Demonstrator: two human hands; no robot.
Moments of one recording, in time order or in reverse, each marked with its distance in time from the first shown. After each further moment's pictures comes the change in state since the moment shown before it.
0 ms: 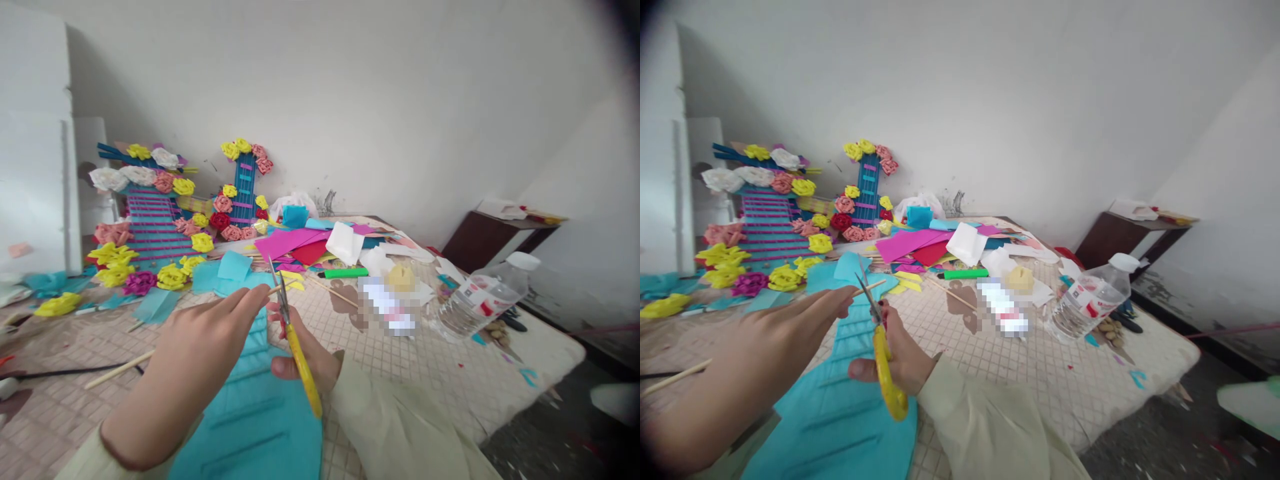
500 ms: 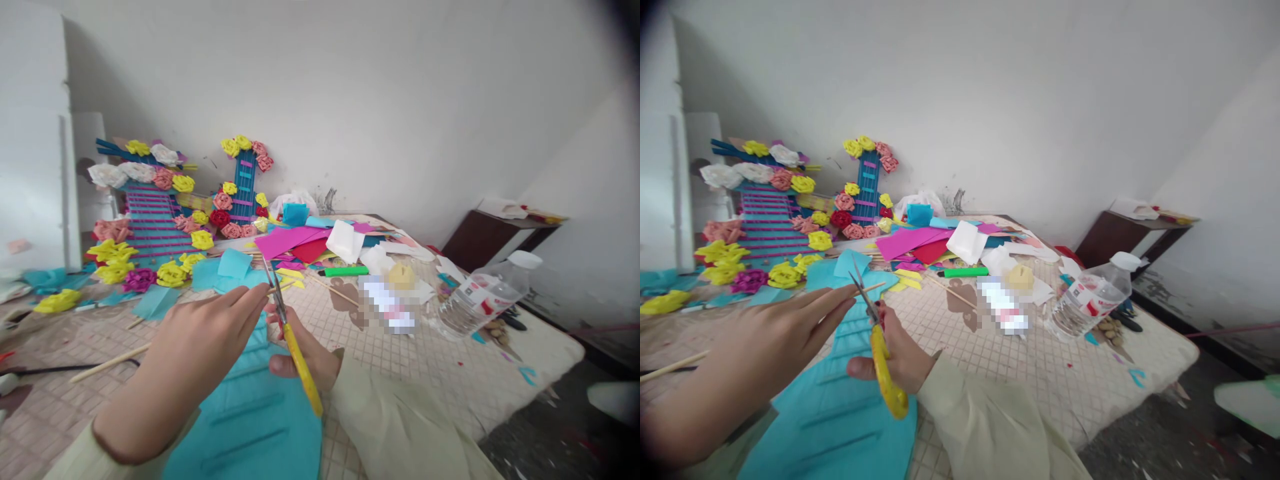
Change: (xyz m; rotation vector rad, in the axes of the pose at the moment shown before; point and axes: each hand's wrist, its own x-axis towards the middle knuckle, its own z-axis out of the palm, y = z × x) left_hand 0.000 -0.001 0.002 0.078 -0.089 -0.060; right_hand 0.002 -0.001 0.001 0.099 -0.071 0.076
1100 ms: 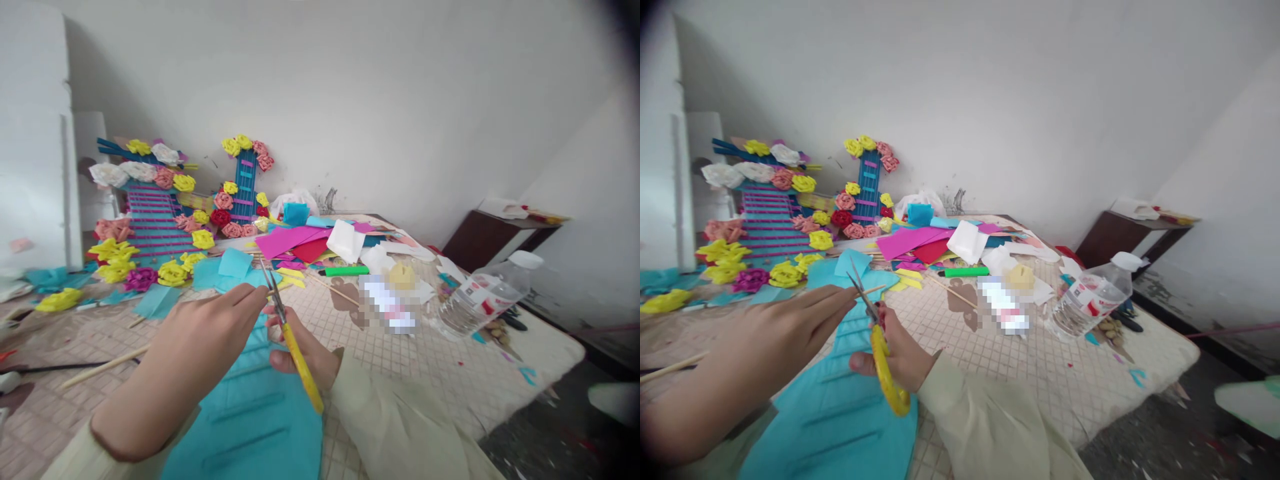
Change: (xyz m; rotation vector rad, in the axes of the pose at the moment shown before) left_hand 0.006 0.000 -0.006 -0.042 -0.351 -0.056; right_hand -0.001 -0.003 0.002 -0.021 0.026 0.071
